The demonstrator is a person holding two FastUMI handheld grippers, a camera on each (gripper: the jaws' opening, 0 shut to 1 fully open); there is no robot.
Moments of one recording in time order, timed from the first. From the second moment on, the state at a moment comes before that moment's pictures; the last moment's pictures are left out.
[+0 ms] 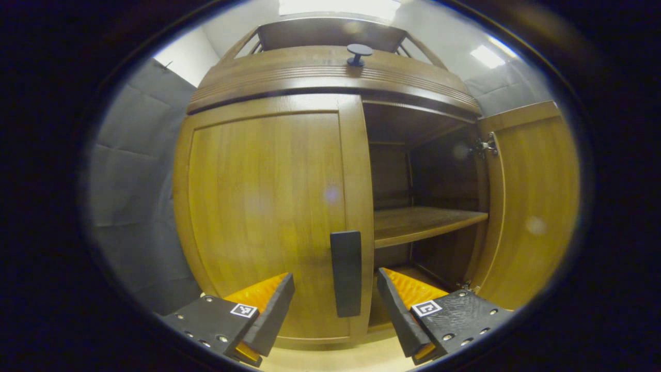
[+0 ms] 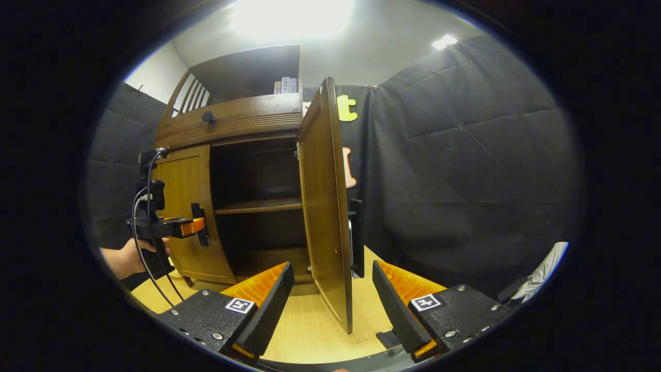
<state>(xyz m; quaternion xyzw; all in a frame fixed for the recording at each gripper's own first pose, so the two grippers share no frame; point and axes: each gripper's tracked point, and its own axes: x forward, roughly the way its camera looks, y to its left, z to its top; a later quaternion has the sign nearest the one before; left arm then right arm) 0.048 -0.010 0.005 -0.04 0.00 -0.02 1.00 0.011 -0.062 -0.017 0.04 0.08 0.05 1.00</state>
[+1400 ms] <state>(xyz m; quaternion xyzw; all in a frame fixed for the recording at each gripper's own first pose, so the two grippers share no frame) 0.038 -0.009 0.015 -0.07 0.03 -0.04 1.00 0.023 -0.036 -0.010 0.03 0.06 0.08 0.99</state>
